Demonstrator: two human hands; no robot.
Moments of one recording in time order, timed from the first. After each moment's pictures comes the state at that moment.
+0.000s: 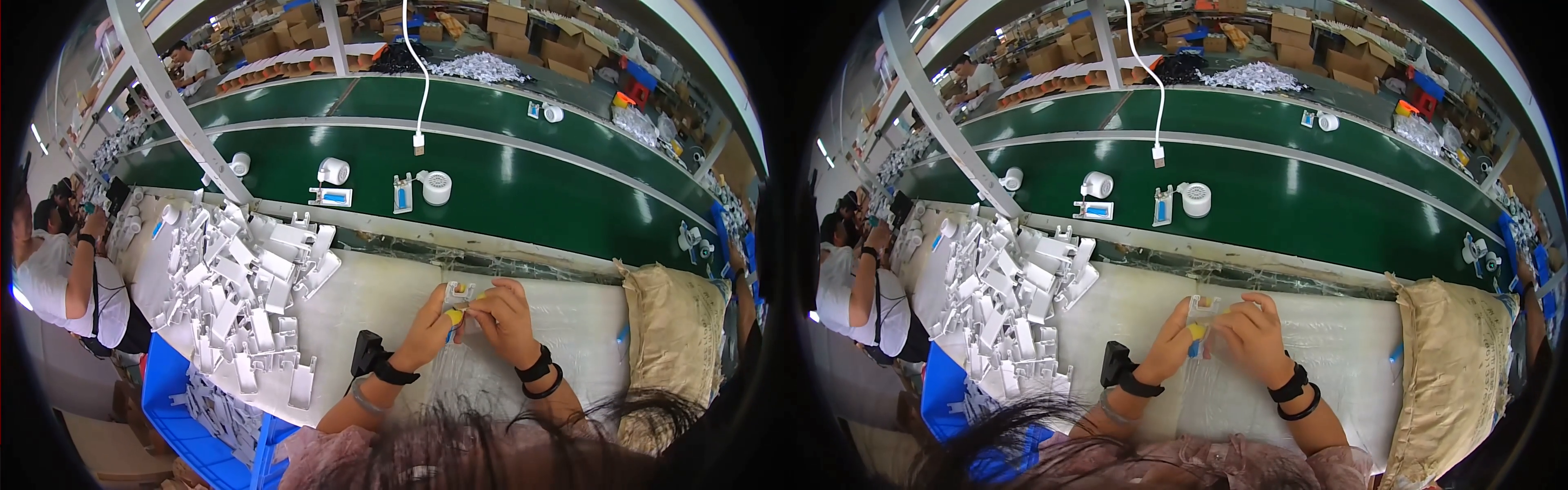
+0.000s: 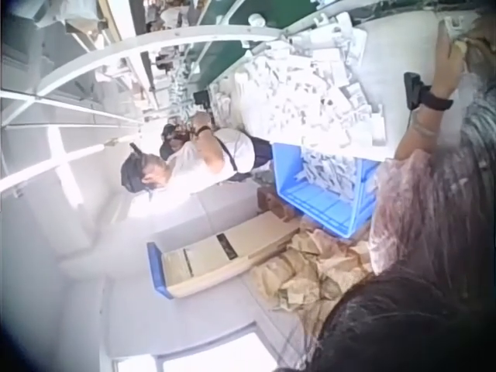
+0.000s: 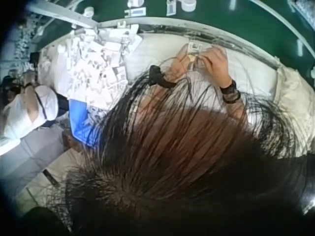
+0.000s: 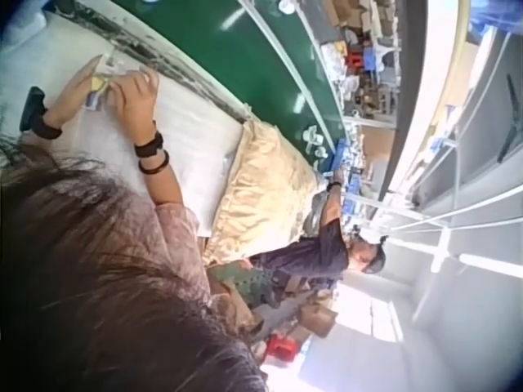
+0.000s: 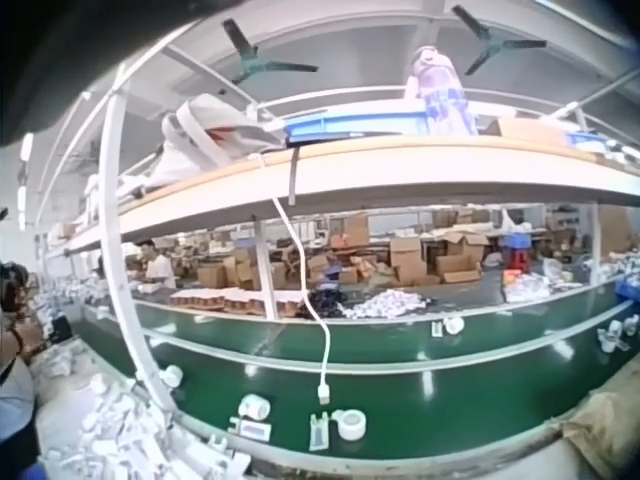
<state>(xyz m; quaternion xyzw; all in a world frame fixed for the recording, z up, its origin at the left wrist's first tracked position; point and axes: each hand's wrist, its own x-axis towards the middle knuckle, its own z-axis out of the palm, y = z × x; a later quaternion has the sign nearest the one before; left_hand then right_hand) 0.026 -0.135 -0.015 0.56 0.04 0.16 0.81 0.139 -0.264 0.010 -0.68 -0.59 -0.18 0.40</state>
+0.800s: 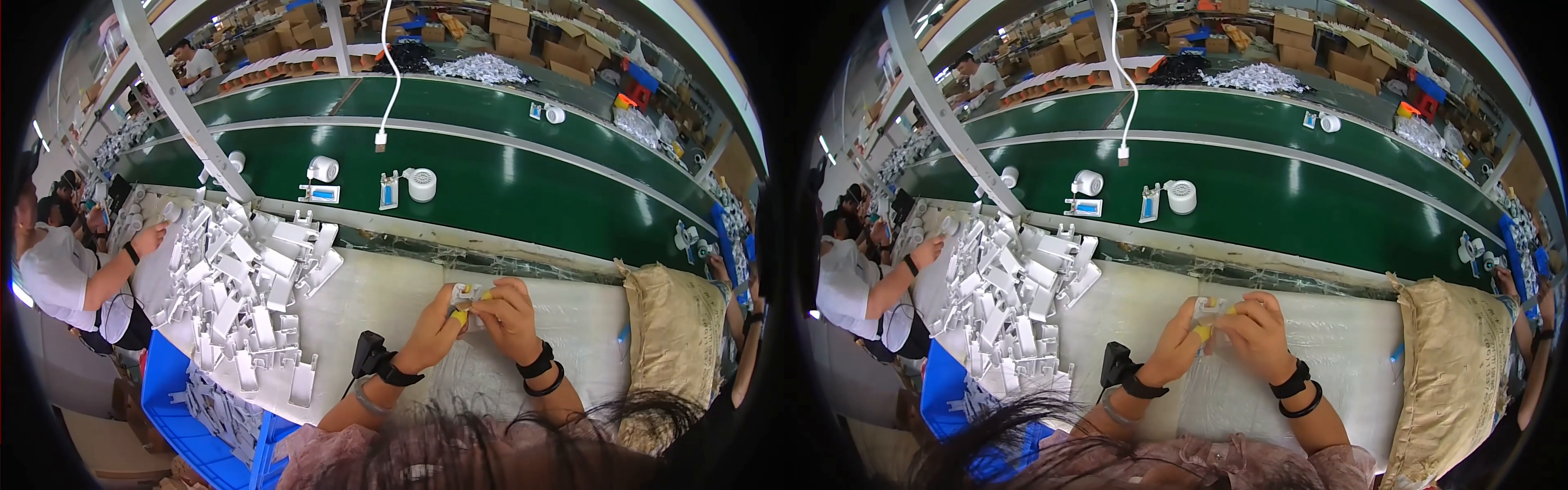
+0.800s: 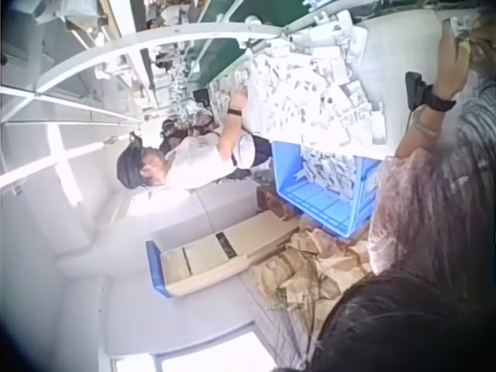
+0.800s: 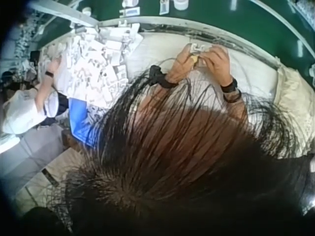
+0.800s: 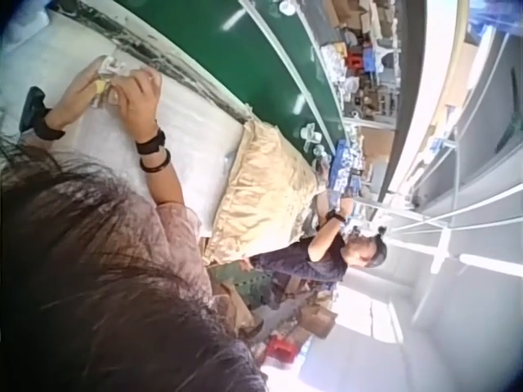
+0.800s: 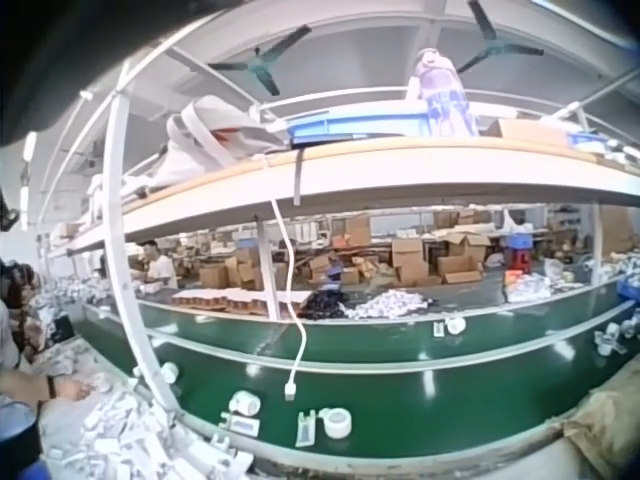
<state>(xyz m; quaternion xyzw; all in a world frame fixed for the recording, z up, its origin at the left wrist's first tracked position) 0.014 -0.132 -0.006 0.66 0.02 0.19 0.73 0.133 -0.261 0.011 -0.66 -0.59 -0.19 0.43</state>
